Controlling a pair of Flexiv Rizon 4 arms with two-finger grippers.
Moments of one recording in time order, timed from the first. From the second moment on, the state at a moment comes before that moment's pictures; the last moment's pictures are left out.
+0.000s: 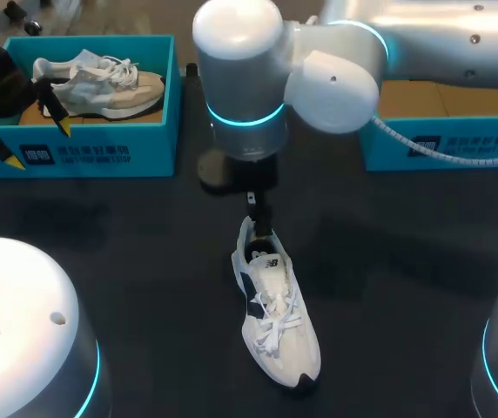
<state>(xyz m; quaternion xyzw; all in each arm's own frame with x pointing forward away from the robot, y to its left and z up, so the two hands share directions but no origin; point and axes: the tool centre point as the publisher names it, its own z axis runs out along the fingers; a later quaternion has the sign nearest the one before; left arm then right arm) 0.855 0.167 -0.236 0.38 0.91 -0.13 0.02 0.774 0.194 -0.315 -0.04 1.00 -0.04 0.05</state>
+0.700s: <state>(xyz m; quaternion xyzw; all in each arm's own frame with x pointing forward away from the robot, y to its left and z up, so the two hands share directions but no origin) 0.855 0.167 -0.236 0.38 0.91 -0.13 0.02 0.796 0.197 -0.363 -0.05 1.00 -0.03 0.04</state>
